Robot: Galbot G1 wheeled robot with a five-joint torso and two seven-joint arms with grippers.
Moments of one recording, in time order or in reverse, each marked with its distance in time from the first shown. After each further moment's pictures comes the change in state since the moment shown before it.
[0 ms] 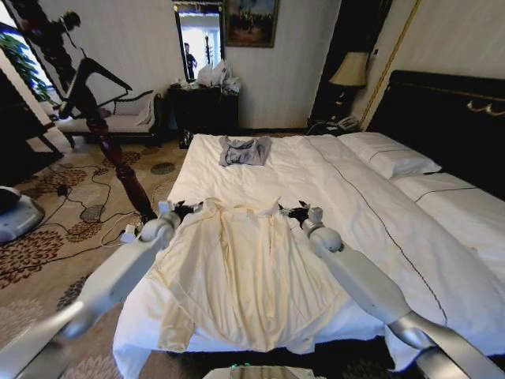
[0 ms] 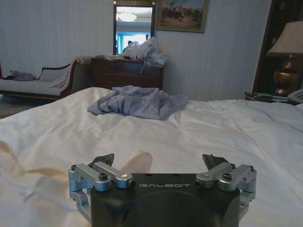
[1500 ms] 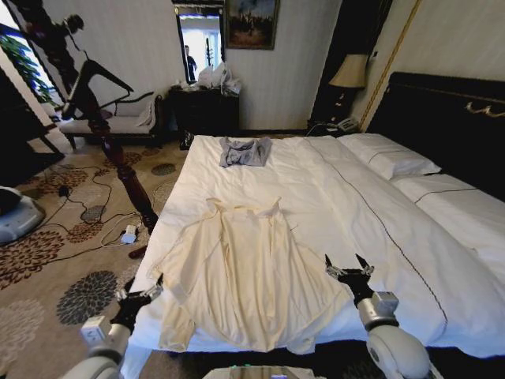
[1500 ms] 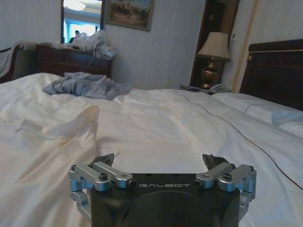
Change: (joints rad) left arm 1.129 -0.309 -0.724 -0.668 0.351 -0.138 -0.027; right arm -1.004 0.246 0.651 0.590 -0.338 0.068 -0.019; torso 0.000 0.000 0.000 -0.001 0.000
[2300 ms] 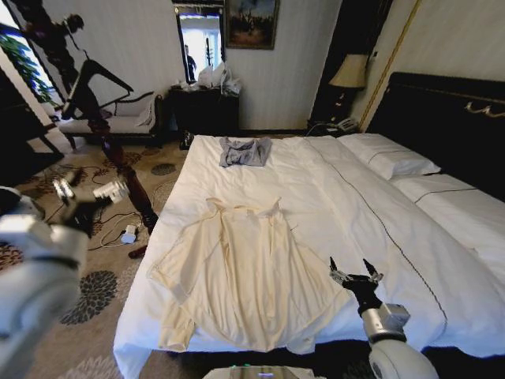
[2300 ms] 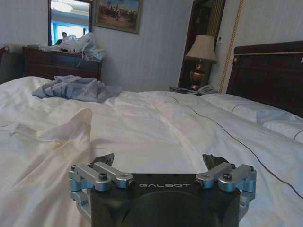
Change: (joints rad) left arm -0.634 0.523 -0.208 -0.038 -0.444 0.229 -0.286; right arm -0.078 0.108 0.025 0.064 -0.071 0.022 -0.004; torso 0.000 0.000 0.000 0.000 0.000
